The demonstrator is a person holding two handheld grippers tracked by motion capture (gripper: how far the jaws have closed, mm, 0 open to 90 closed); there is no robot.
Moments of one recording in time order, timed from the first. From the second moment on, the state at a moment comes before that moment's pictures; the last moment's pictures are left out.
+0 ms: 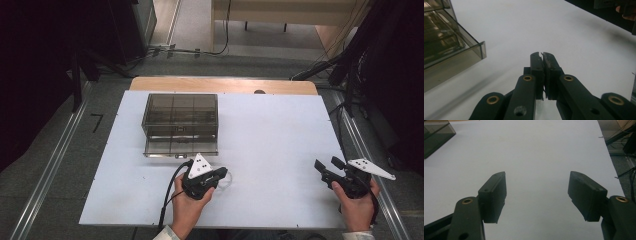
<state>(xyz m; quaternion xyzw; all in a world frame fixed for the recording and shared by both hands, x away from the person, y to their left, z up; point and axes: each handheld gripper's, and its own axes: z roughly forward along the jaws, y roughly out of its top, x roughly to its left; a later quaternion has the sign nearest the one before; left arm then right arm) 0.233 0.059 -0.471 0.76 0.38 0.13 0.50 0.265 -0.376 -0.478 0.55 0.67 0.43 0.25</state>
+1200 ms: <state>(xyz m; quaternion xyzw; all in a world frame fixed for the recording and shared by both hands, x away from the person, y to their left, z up) 0.238 0.126 -0.442 0.69 0.44 0.18 0.55 0.266 -0.375 -0.478 0.54 0.68 0.43 0.25</state>
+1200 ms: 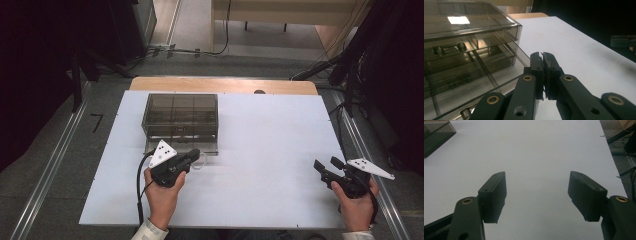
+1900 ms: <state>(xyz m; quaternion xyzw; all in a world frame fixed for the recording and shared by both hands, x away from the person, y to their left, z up) 0.237 0.163 -0.427 0.65 0.46 0.21 0.57 0.266 -0.374 -0.479 0.55 0.68 0.42 0.25</state>
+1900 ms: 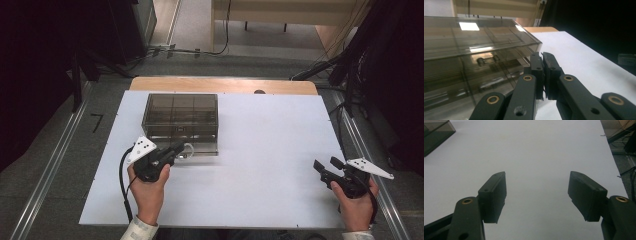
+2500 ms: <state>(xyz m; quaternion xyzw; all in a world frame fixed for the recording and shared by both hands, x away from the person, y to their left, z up) 0.239 0.193 -0.422 0.61 0.49 0.24 0.57 0.267 -0.374 -0.479 0.54 0.68 0.42 0.25</state>
